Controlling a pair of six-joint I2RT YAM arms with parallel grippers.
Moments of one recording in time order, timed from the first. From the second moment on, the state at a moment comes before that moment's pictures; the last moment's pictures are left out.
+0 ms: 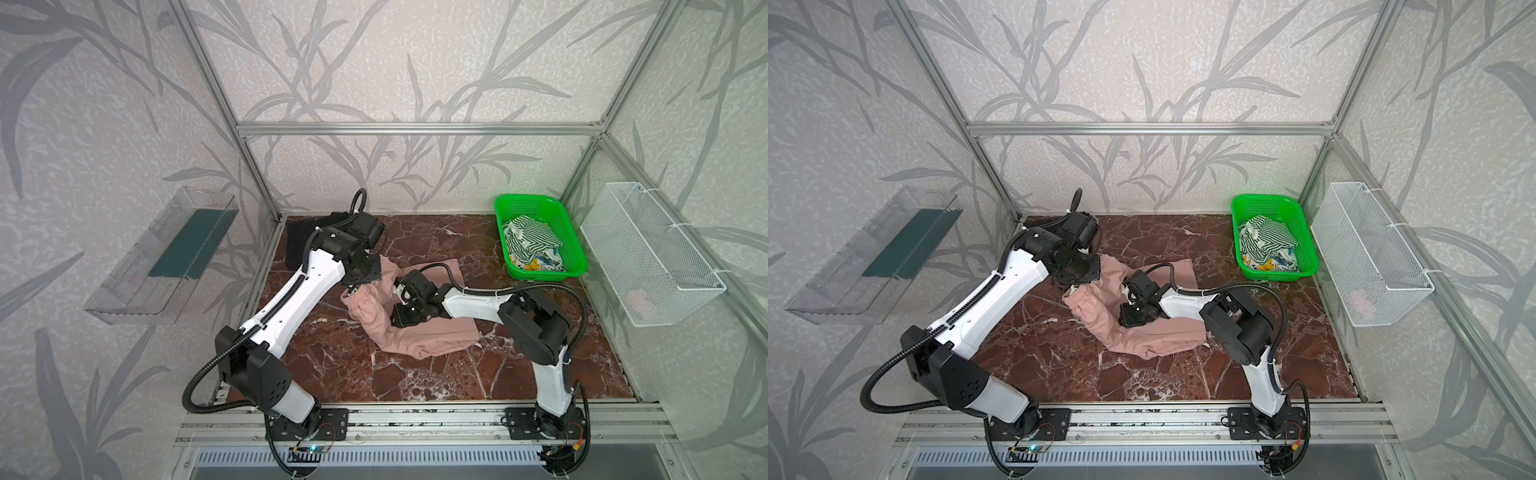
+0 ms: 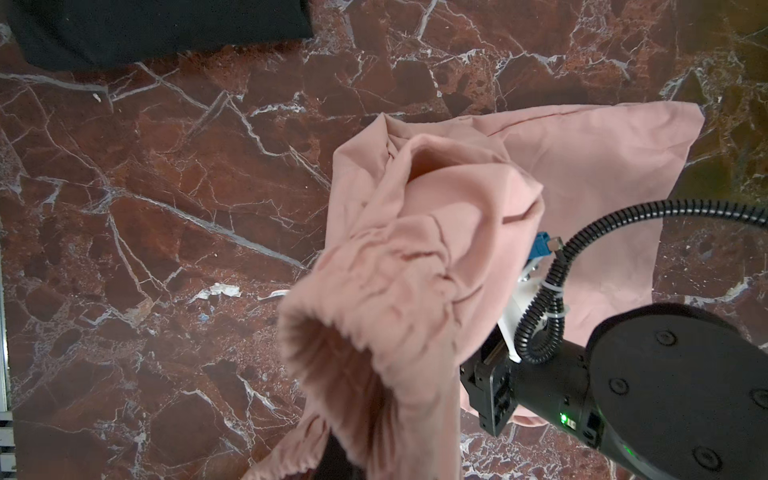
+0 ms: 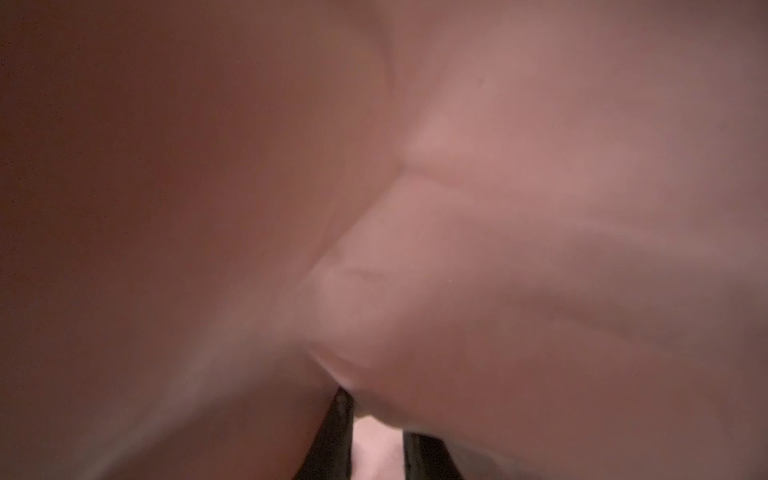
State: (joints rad) left arm -0.49 1.54 1.59 -1.24 -0.14 -0.57; right arm 0.83 2.03 1.26 -0.21 -0.37 0.58
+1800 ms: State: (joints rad) left arm -0.64 1.95 2.02 -1.41 -0.17 -0.50; right arm 0.46 1.57 0.81 -0.40 -0.19 0.37
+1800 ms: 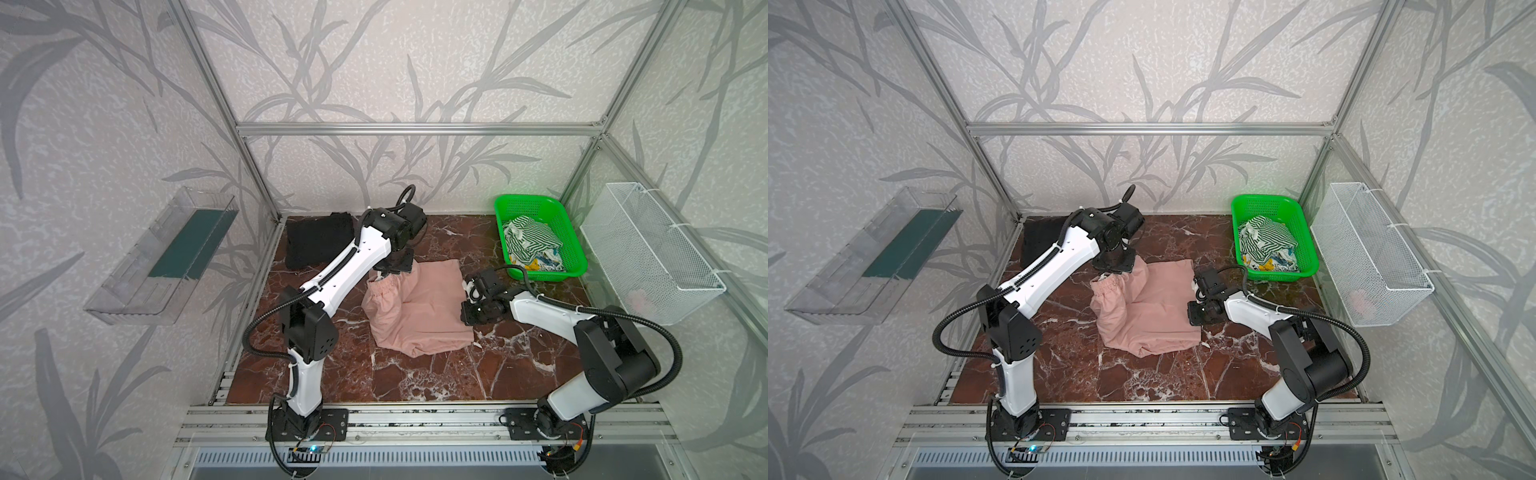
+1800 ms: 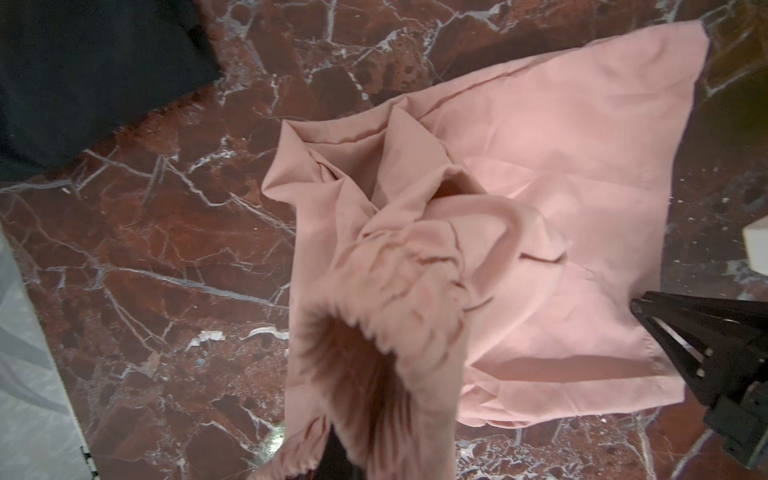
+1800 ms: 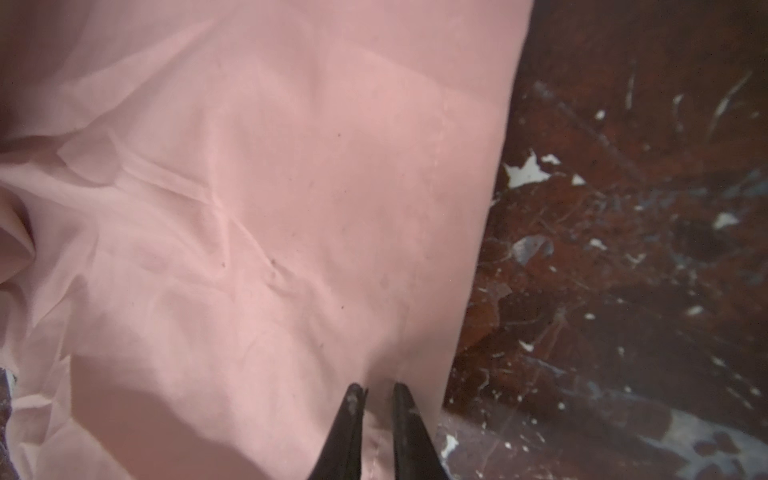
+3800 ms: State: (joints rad) left arm -0.60 1.74 1.01 -0.44 0.21 -0.65; right arm 0.46 1.82 1.05 -0.34 -0.40 0.49
